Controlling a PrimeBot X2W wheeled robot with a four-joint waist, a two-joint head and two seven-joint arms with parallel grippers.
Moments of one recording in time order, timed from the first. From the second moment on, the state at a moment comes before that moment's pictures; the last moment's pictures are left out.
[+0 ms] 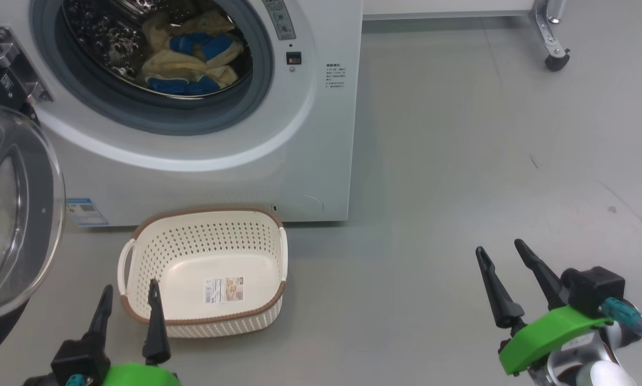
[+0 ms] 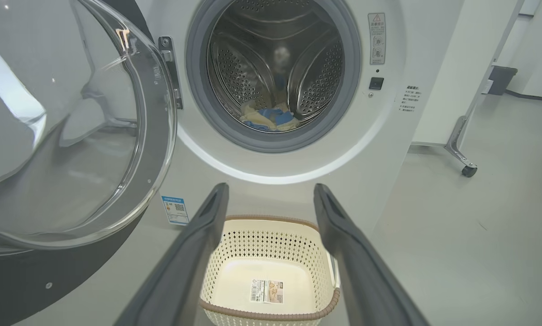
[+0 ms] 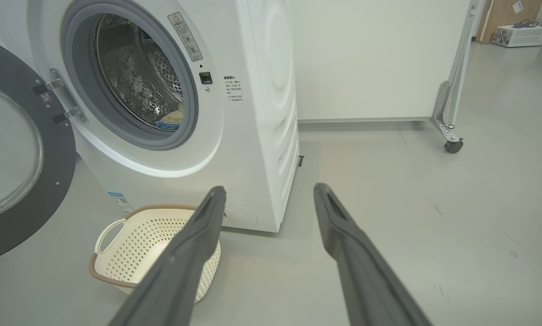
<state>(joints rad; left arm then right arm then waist) 0.00 0.29 -0.32 0.09 -0.42 0.22 -0.25 0.06 -0.07 0.07 0.02 0.21 0.12 -0.03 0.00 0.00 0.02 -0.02</state>
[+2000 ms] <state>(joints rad) 0.00 0.30 -0.33 0.06 -0.42 0.24 -0.25 0.08 -0.06 0.05 0.01 0.19 0.12 -0.04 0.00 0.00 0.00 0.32</state>
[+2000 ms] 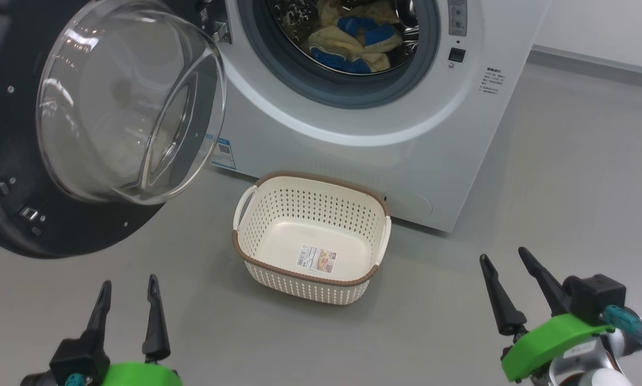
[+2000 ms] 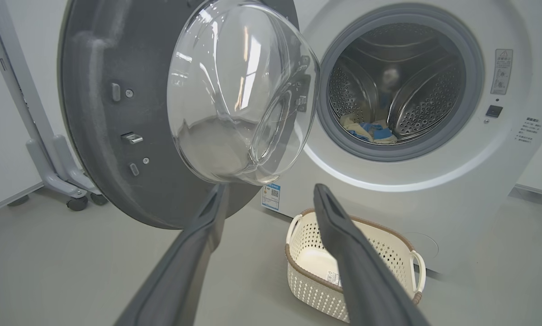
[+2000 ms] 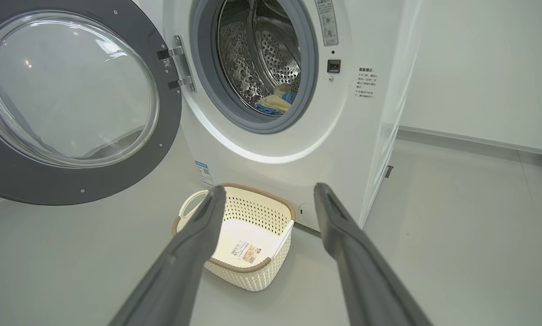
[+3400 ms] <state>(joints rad) -0.05 0.28 -0.05 -0.02 -0.86 -0.08 -0.25 0.08 -0.06 0.04 0.00 0.19 0.12 -0.02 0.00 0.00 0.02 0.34</state>
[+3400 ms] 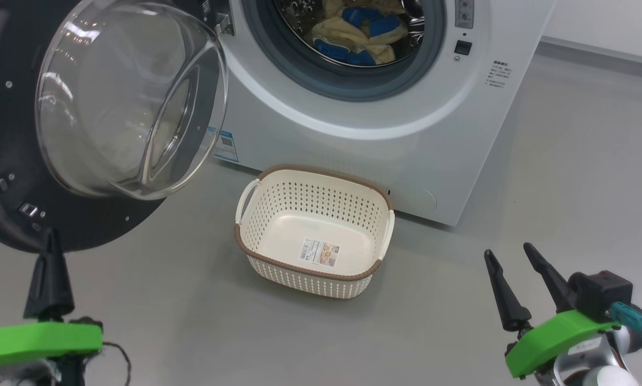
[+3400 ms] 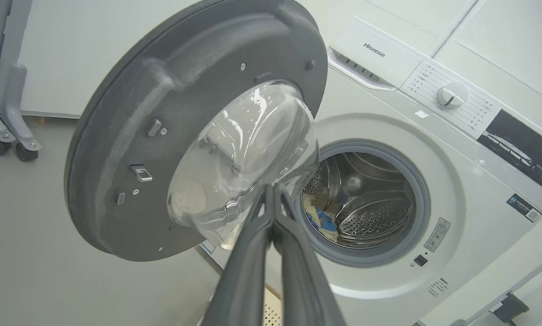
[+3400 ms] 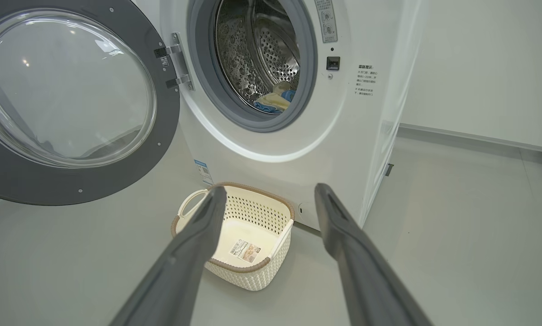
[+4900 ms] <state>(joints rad) -0.43 0.46 0.30 0.33 -1.64 -0.12 -0.07 0.03 -0.15 0.03 -0.11 0.19 0.12 0.08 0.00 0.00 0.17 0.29</state>
